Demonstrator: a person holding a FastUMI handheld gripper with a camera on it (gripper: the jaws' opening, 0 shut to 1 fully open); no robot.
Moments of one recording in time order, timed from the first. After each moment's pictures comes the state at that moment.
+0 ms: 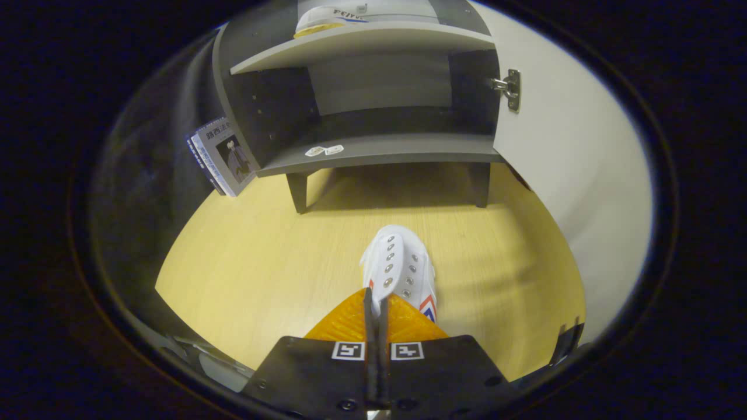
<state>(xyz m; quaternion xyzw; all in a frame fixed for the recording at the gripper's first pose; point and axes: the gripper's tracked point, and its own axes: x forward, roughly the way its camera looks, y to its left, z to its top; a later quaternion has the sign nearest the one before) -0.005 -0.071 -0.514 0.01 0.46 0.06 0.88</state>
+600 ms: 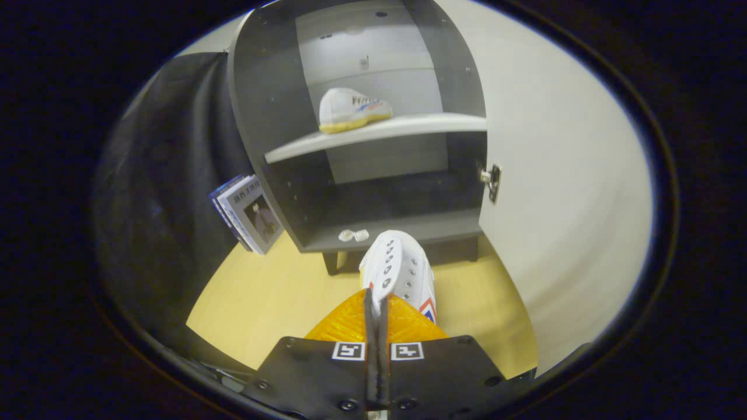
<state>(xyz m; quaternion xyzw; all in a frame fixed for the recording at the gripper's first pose) 0.032 -0.047 -0.359 0.05 0.34 0.06 0.94</state>
